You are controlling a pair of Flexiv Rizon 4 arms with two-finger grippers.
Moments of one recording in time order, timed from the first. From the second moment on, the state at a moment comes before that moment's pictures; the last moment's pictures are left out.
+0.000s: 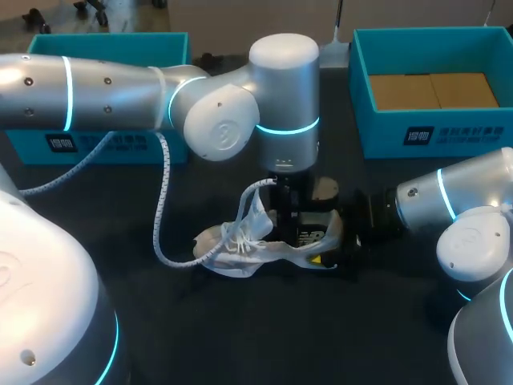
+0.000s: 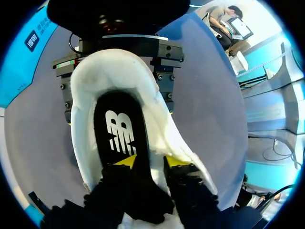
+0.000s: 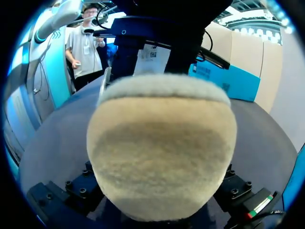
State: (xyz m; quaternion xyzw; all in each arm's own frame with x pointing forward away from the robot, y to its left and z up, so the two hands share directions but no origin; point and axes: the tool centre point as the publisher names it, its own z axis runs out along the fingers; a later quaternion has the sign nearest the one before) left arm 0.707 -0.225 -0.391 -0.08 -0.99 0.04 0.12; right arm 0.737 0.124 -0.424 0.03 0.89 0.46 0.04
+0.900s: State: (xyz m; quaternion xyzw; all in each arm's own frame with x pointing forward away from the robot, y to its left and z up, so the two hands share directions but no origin) left arm 0.727 -0.226 -0.411 -0.09 -0.99 0.05 0.01; right arm 0.738 0.124 -0.425 0.03 0.89 0.46 0.03
